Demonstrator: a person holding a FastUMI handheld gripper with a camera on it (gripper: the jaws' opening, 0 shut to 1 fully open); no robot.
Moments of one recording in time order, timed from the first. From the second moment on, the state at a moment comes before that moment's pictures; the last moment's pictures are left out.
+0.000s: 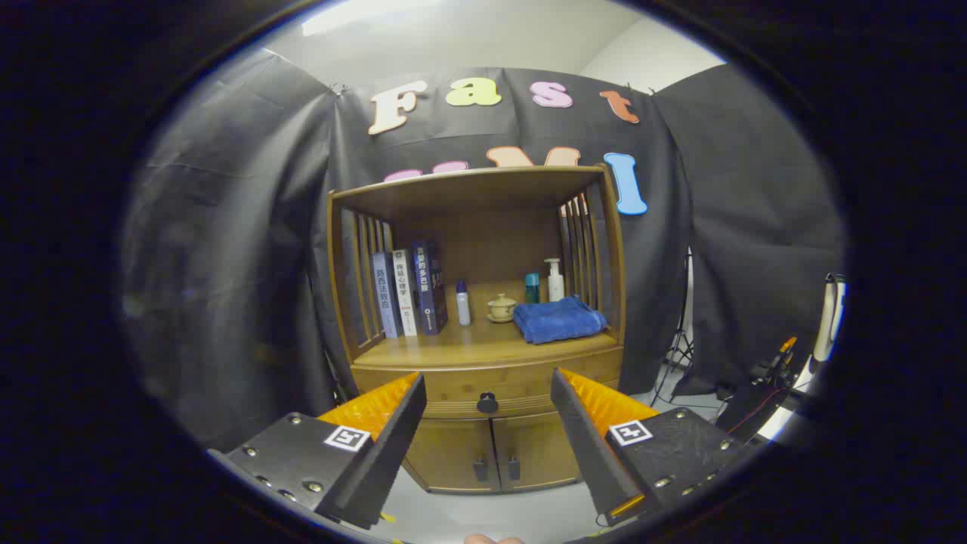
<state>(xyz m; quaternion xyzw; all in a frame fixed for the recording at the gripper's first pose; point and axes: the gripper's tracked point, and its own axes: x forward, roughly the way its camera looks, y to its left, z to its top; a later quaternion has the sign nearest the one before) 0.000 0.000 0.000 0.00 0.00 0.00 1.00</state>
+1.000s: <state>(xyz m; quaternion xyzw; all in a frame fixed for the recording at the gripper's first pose) 0.046 0.014 -0.032 -0.02 0.02 0.02 1.00</state>
